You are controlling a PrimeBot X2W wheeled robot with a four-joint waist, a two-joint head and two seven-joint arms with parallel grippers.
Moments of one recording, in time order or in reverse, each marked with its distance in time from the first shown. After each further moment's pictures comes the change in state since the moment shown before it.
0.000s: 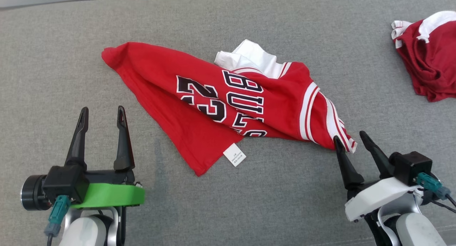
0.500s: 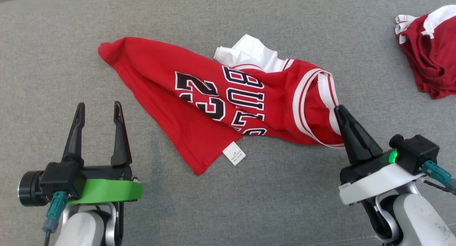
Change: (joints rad) left arm -0.026 -0.003 0.010 0.027 0.001 -0.007 -0.019; right arm -0.092 -0.071 0.115 -0.057 0.073 0.000 -0.098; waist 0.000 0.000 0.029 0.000
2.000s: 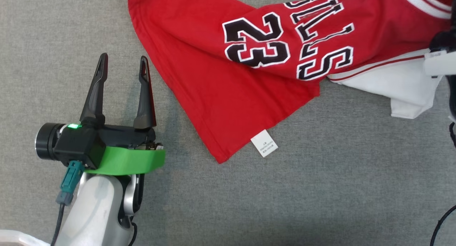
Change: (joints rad) left arm -0.181 -0.072 -0.054 -0.002 0.040 -0.062 -0.013; right arm -0.481 -0.128 -0.216 0.011 0.031 0.000 0.053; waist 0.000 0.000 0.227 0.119
